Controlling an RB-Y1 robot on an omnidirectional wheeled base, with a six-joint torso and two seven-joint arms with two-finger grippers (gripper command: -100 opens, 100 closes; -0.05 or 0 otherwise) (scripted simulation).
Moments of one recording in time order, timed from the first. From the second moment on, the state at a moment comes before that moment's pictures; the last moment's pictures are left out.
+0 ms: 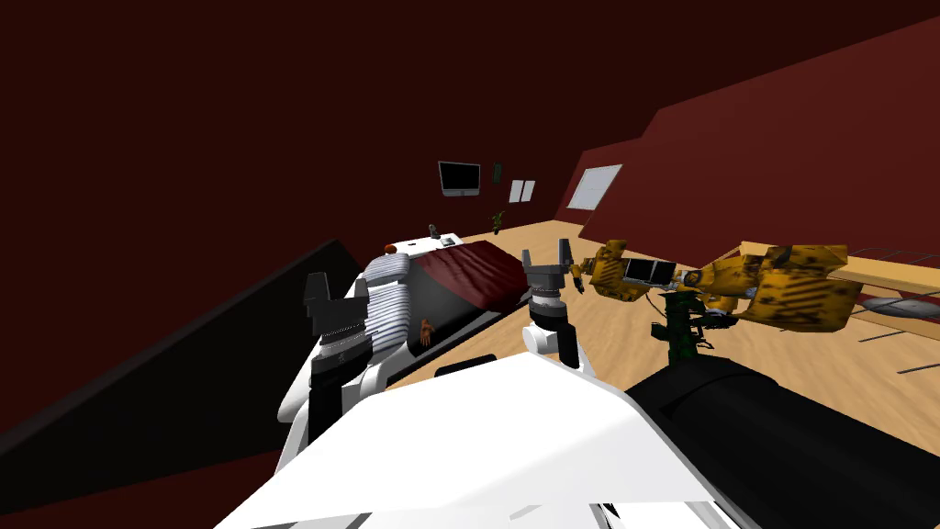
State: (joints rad) left arm 0.51 -0.04 0.04 -2.33 -0.12 -0.48 0.11; right arm 0.49 -0.03 0.02 -2.38 -0.08 -0.54 -0.10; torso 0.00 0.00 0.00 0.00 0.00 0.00
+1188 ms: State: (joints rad) left arm 0.38 0.20 -0.07 -2.02 0.07 -0.35 0.11; right arm 0.49 -0.03 0.02 -2.38 -0.08 -0.54 -0.10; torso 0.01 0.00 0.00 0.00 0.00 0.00
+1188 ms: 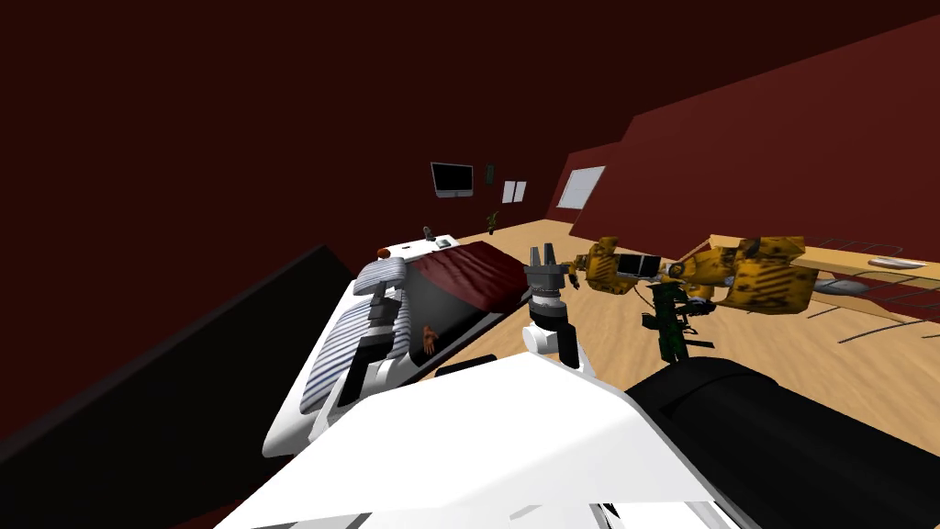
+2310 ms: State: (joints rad) left arm 0.24 0.21 -0.19 -1.67 0.28 -0.20 0.11; right arm 0.49 -0.03 0.02 -2.38 -0.08 -0.54 -0.10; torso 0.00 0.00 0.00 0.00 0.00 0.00
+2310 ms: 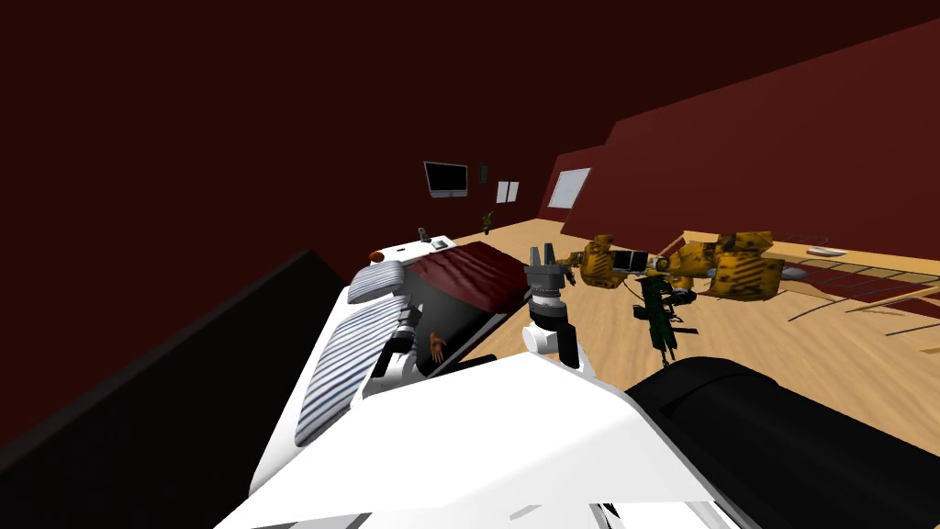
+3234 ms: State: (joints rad) left arm 0.10 0.19 -0.30 -1.33 0.49 -0.05 0.11; right arm 0.49 -0.03 0.02 -2.38 -0.08 -0.54 -0.10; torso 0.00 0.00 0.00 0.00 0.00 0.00
